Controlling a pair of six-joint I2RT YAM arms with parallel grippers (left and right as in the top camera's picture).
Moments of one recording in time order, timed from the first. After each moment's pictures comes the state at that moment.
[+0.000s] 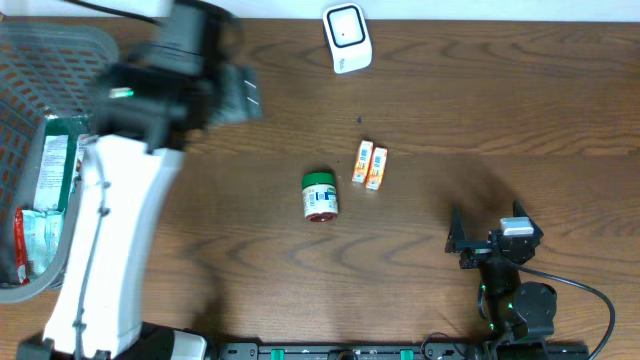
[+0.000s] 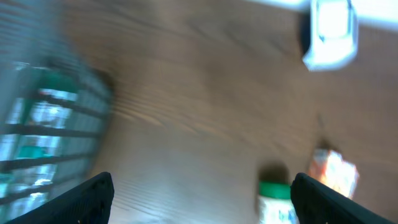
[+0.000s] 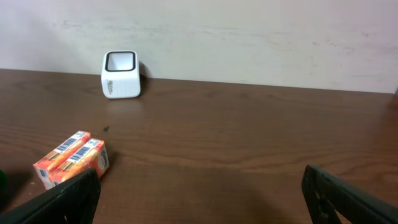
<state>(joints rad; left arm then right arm) -0.22 1.59 1.99 -1.36 -0.18 -0.35 0.08 0.02 0.01 -0.07 0.02 -0.02</state>
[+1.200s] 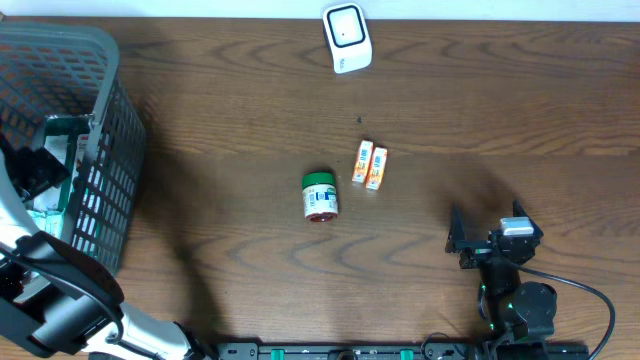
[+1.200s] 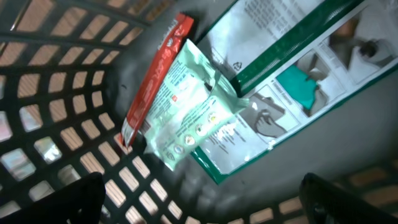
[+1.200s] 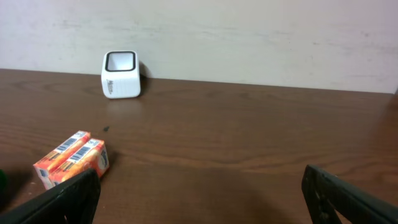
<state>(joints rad) 0.68 1.83 1.67 -1.28 -0.25 -0.11 0.08 0.02 0.01 -0.07 0.02 -0.02</state>
